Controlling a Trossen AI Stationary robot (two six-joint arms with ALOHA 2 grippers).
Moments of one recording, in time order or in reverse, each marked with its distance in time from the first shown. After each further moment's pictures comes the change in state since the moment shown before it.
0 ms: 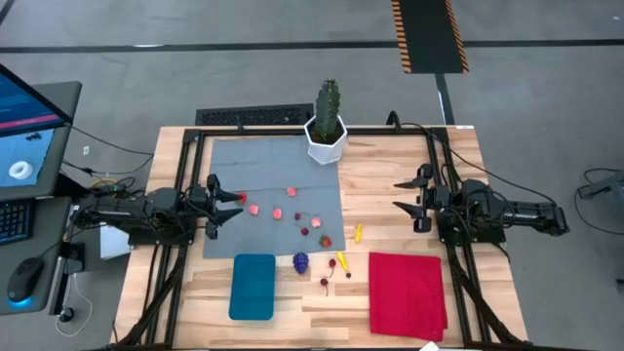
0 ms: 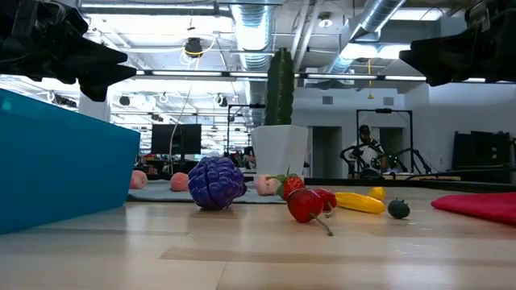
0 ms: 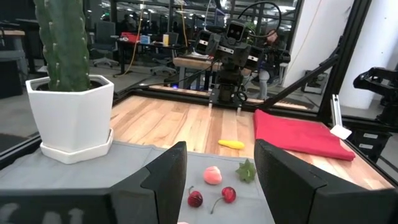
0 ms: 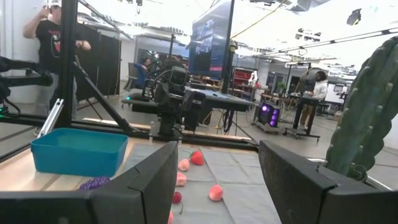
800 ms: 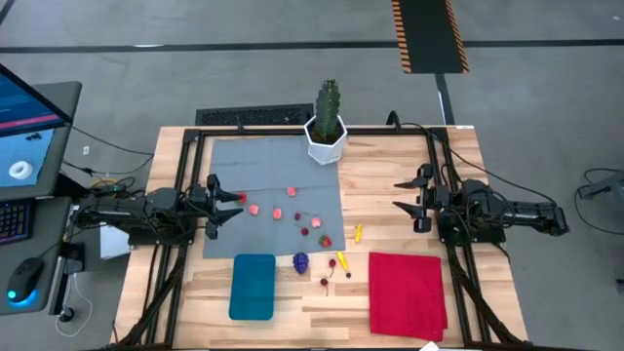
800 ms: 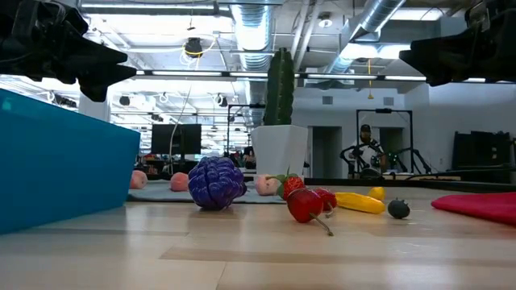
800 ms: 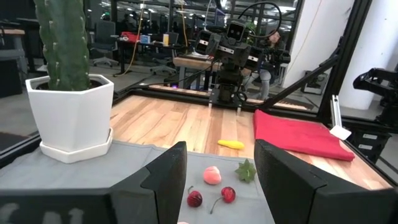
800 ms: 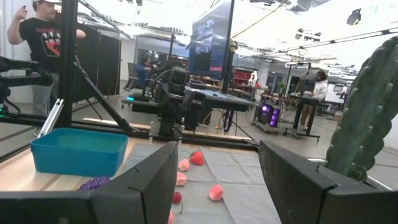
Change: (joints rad) left arm 0.000 0.000 0.000 -0.001 0.000 -0.003; right arm 0.000 0.000 0.000 0.000 0.000 0.000
